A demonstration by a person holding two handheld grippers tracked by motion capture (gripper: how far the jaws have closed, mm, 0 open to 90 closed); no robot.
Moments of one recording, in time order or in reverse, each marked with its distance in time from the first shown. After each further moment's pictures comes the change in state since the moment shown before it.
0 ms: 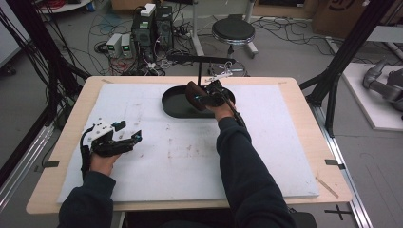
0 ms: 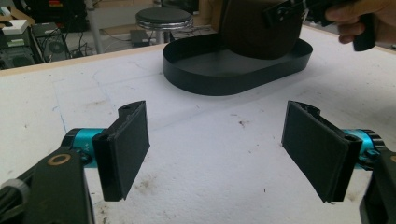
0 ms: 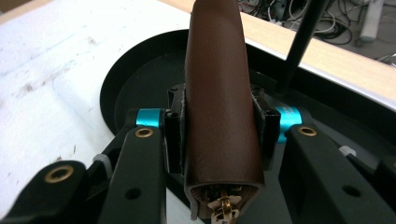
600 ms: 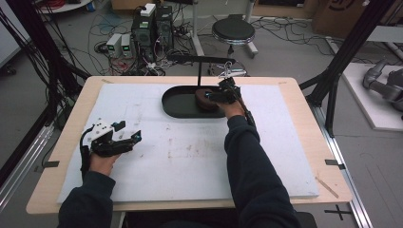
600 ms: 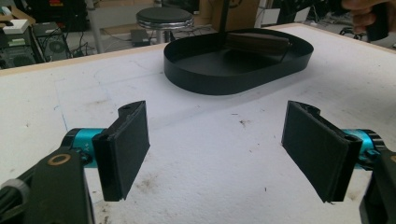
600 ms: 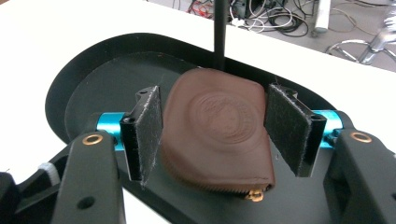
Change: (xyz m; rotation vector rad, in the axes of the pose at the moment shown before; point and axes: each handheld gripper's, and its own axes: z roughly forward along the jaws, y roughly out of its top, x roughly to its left) left arm 0.000 0.000 -0.001 0.002 0.002 0.000; right arm -0.030 -0.004 -0.032 -0.005 -0.125 0.063
